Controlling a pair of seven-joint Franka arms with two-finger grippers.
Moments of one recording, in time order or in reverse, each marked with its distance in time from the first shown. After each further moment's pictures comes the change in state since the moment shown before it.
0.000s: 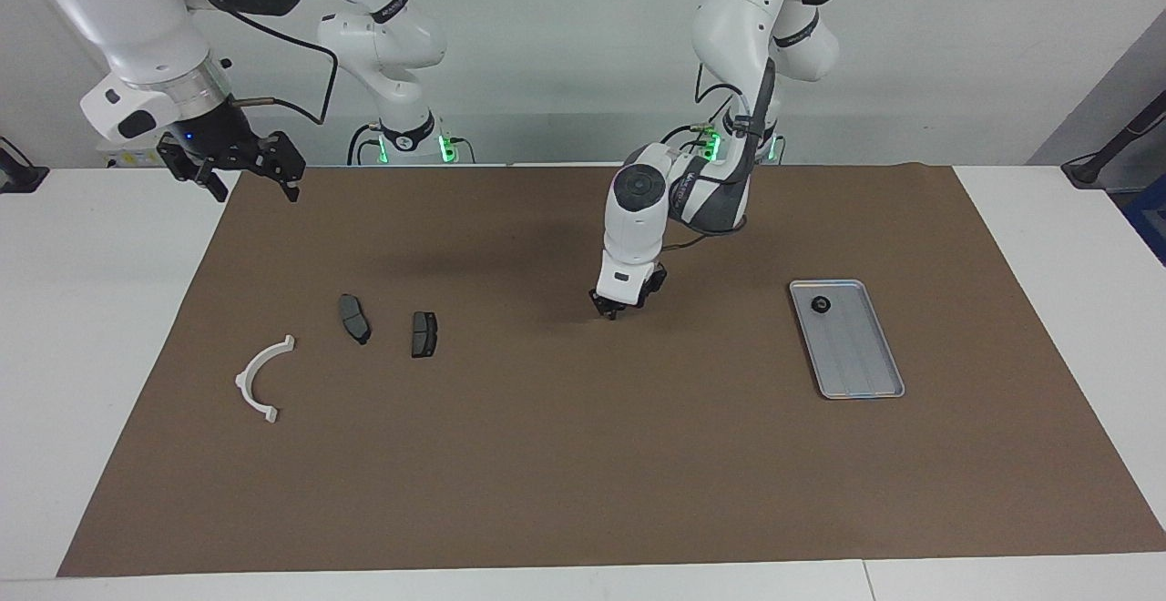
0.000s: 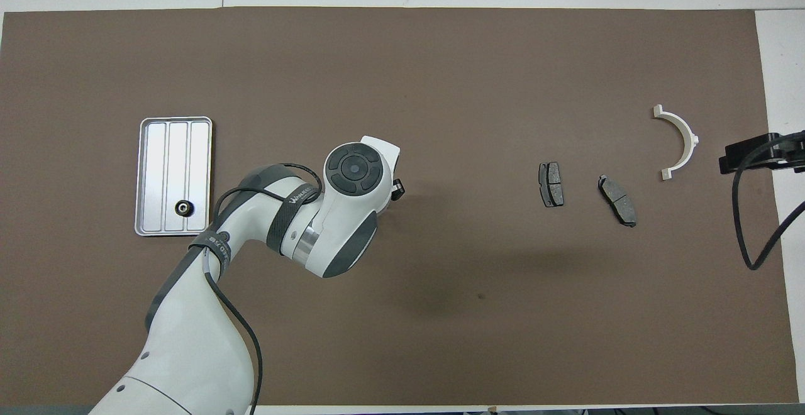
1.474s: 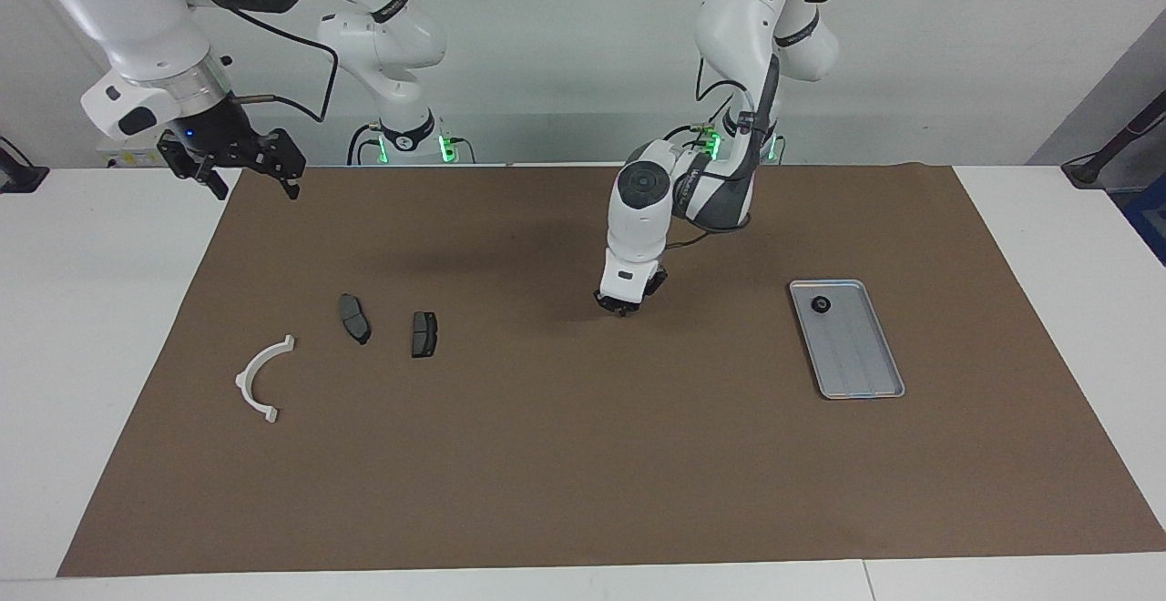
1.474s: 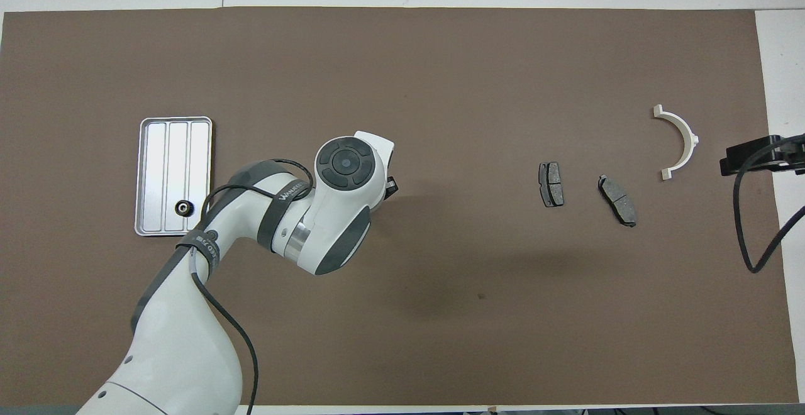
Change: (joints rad) left arm 0.028 -0.032 0.001 0.008 0.002 -0.040 0.012; right arm 0.000 -0.007 0.000 -0.006 0.000 0.000 0.000
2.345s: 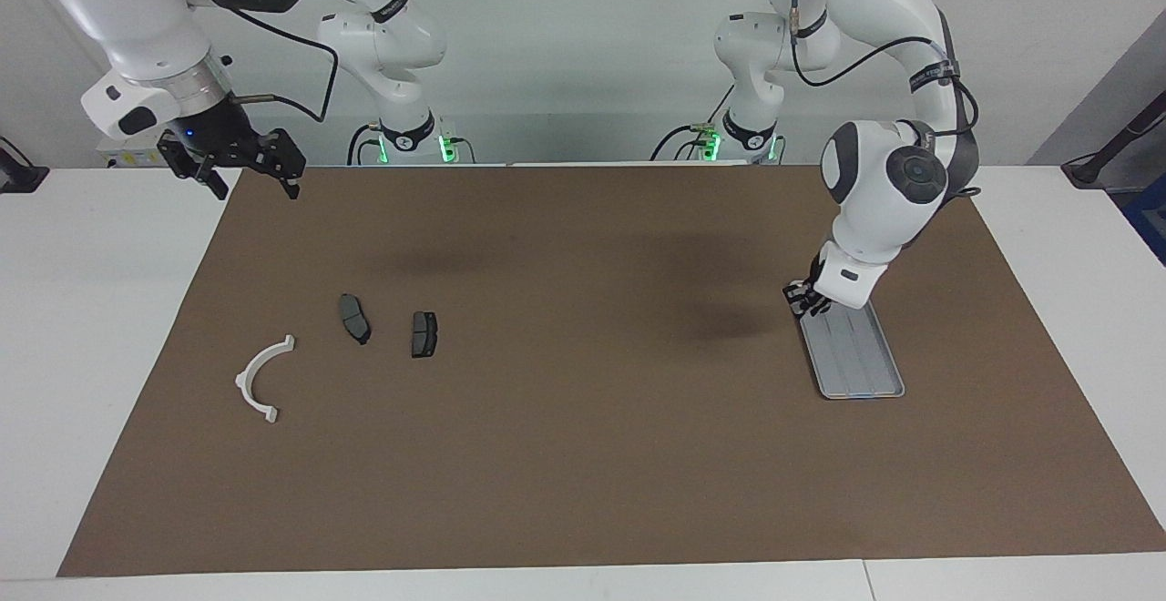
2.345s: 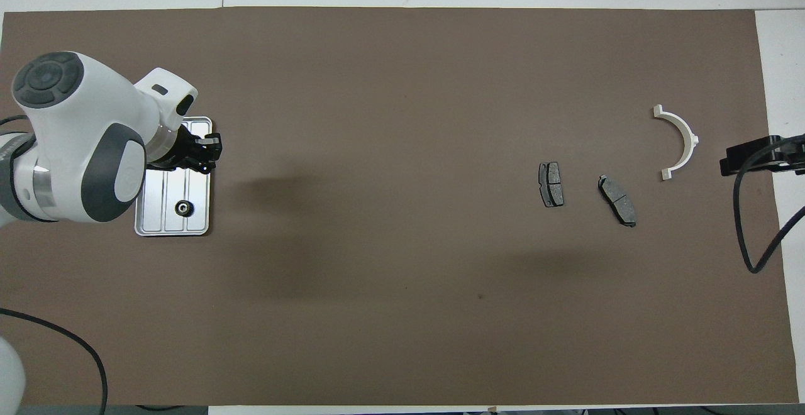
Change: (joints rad) left arm 0.485 -0.161 0.006 -0.032 0.003 -0.108 0.693; right arm 0.000 0.000 0.000 0.000 0.000 0.000 0.000
